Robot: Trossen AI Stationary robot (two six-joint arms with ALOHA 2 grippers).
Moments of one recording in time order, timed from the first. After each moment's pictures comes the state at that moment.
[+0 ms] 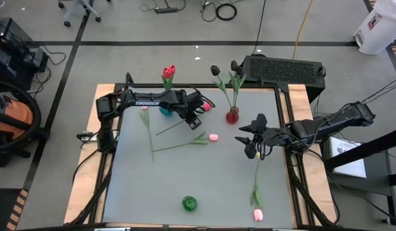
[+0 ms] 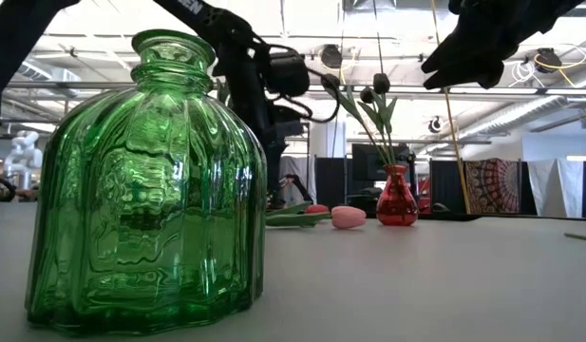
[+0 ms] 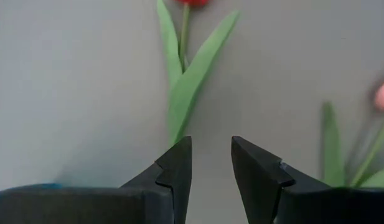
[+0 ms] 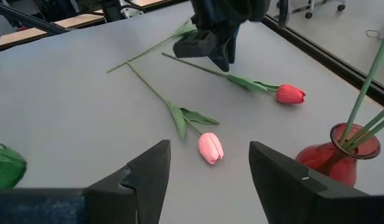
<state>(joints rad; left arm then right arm) 0.33 1.94 1.43 -0.73 -0.06 -0.29 0.27 0.91 0.68 -0.37 0.52 0.52</state>
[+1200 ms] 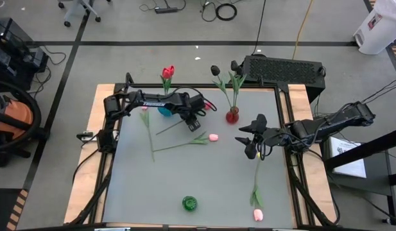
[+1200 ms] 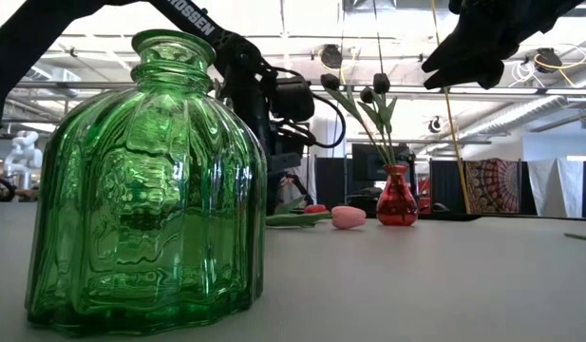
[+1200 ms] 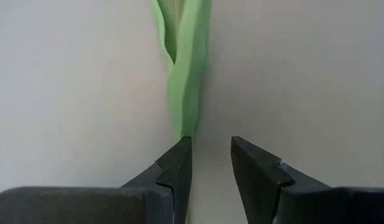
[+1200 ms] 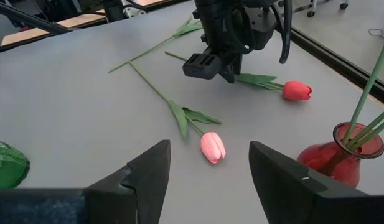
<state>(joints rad) 0.34 2.03 1.43 -0.69 -0.09 -0.17 0.27 0.91 0.68 -0.37 0.52 0.52</state>
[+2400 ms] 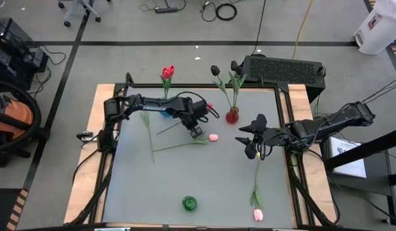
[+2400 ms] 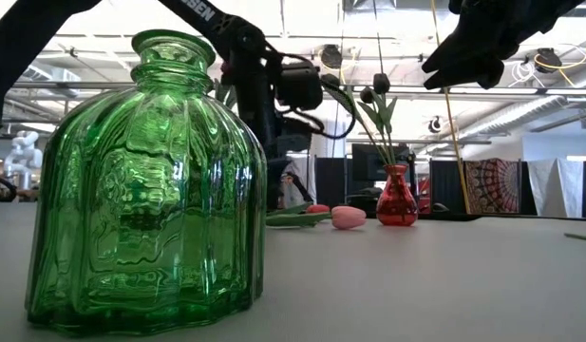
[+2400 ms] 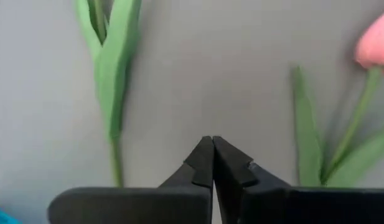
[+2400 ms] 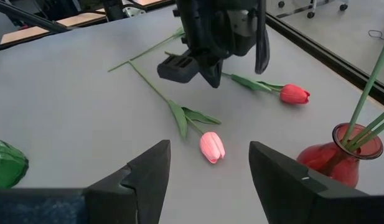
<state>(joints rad) 0.26 2.02 1.48 -0.77 -0.02 -0.24 0.27 0.91 0.68 -0.37 0.52 0.51</state>
